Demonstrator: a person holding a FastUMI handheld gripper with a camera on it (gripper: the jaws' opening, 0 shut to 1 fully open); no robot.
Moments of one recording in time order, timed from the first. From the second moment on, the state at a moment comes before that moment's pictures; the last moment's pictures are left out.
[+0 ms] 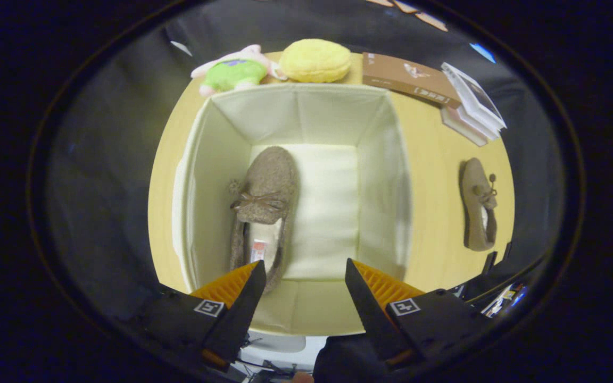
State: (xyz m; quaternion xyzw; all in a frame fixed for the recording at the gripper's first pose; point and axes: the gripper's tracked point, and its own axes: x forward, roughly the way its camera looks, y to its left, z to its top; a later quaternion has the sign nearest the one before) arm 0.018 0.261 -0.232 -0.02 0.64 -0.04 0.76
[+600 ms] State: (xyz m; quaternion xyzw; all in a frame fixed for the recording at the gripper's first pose) arm 0.027 0.066 -0.176 -0.10 0.62 -0.17 0.76
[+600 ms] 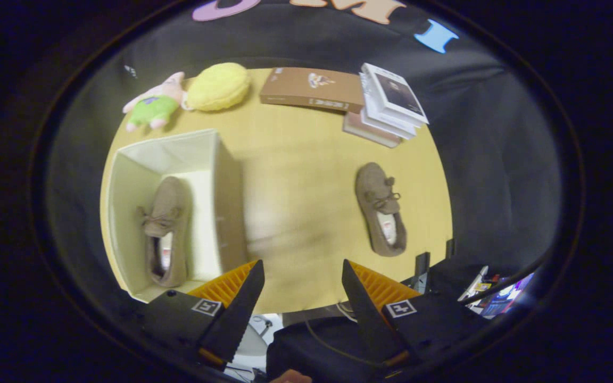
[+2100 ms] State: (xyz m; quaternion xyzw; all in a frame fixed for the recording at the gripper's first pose) arm 0.033 -0.186 -0.329 -0.07 0.67 -0.19 0.71
